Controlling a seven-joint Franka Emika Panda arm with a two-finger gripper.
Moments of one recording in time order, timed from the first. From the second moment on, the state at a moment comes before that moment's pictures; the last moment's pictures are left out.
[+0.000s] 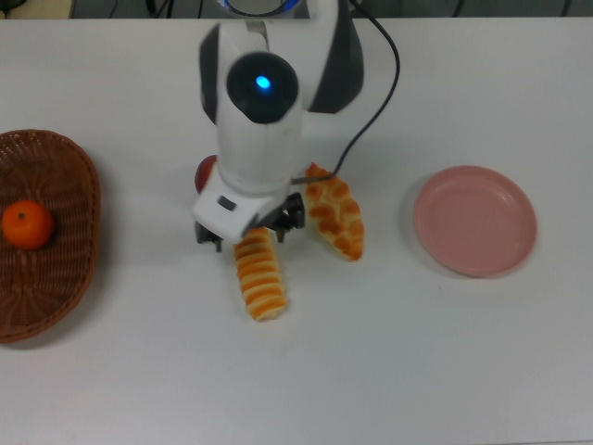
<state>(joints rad) 0.05 0.58 0.08 -1.40 -0.17 2.03 -0.09</state>
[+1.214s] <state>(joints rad) 0.13 0.61 0.08 -1.39 -0.23 2.21 0.10</state>
